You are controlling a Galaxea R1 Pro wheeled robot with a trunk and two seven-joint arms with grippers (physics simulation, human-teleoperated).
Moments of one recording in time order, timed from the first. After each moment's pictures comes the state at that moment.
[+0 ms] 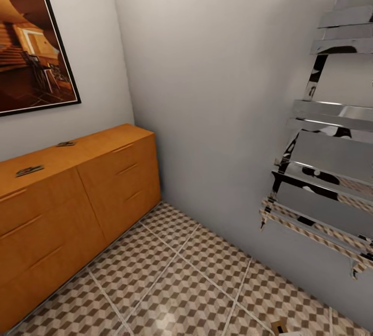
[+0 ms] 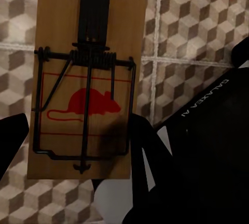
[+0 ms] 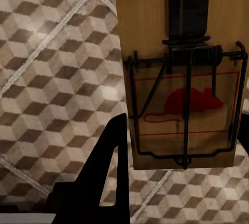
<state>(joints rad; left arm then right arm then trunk) -0.49 0.09 -0.84 0.05 0.37 -0.11 -0.56 -0.41 -0.11 0.57 -0.03 -0.48 -0.12 -0.06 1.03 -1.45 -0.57</state>
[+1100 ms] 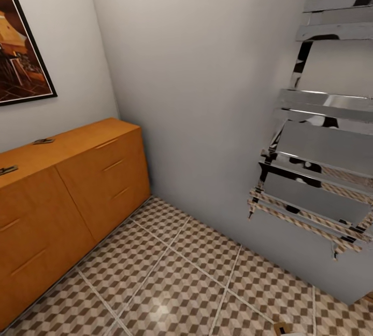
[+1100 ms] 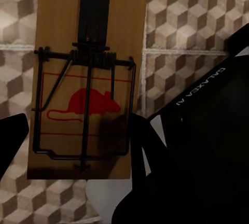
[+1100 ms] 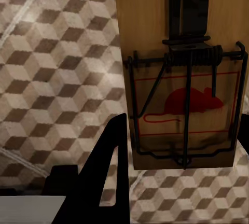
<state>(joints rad) -0.48 0.09 -0.84 0.05 0.37 -0.11 -0.56 -0.41 -0.12 0.57 -0.03 -0.49 -0.11 -0.07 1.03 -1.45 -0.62</state>
